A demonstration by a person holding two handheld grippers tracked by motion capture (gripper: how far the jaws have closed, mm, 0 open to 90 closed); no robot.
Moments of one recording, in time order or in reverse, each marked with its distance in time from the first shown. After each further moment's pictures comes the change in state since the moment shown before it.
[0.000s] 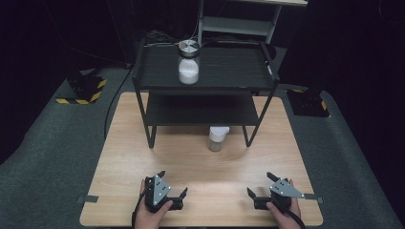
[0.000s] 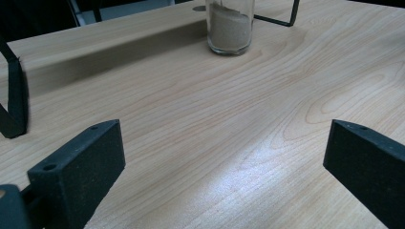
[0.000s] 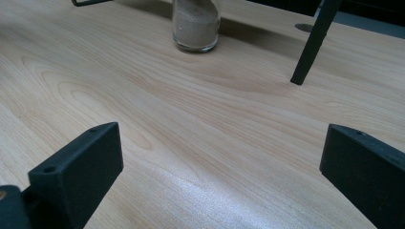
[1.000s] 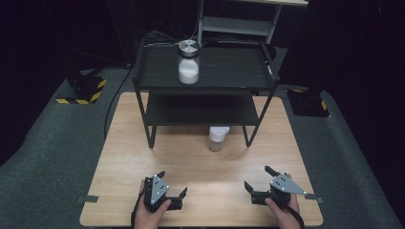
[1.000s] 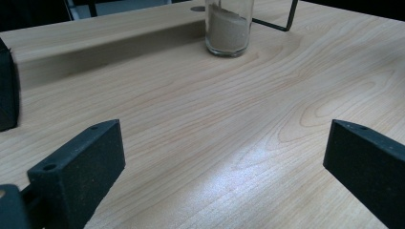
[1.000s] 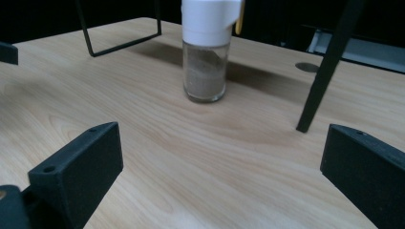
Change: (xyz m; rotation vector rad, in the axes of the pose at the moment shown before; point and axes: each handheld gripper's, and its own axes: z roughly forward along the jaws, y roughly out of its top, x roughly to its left) left arm 0.006 -0.001 -0.001 -0.002 -0.021 -0.046; right arm 0.009 0.023 0.000 -0.100 0.012 0.044
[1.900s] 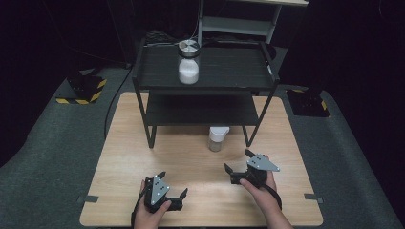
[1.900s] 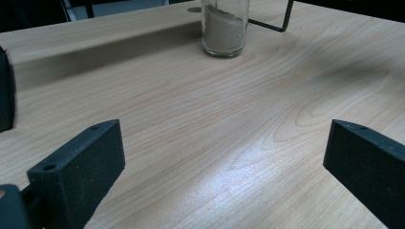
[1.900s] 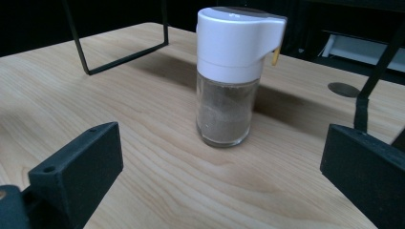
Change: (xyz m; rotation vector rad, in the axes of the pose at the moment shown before) left arm 0.000 -0.002 -0.001 -0.007 -0.011 -0.005; right arm 0.007 0.030 0.078 0.012 0.032 -0.001
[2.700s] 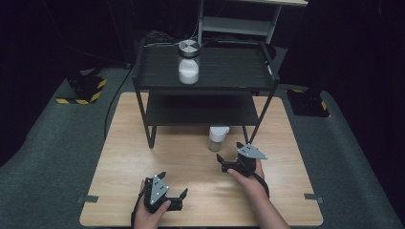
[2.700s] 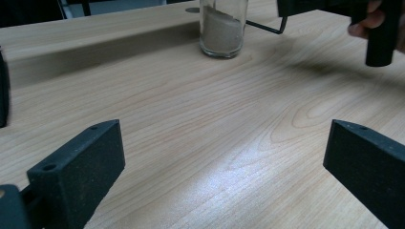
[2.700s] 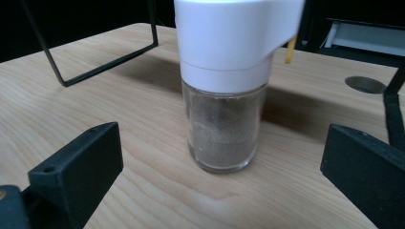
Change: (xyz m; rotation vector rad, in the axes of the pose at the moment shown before) left arm 0.004 0.000 0.000 -0.003 -0.015 -0.018; right arm -0.004 -0.001 0.054 0.006 -0.010 0.059
